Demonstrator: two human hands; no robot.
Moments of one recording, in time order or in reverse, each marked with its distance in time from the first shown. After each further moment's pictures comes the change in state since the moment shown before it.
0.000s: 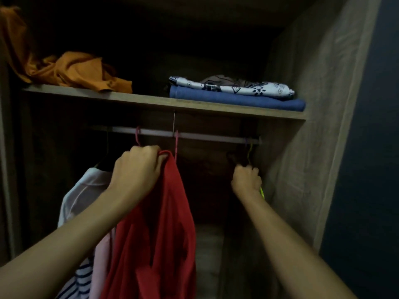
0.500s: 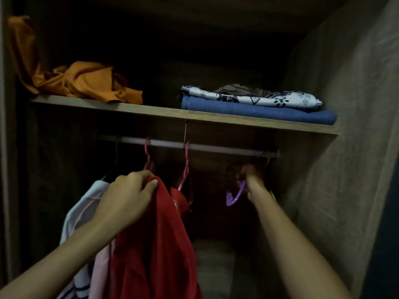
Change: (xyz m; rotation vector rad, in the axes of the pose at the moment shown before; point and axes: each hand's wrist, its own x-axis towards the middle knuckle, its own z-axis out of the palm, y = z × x) left_hand -0.008 -0.036 0.012 -0.248 -0.164 -0.203; right_hand 0.066 -0.027 0.009 1.471 -0.151 0.357
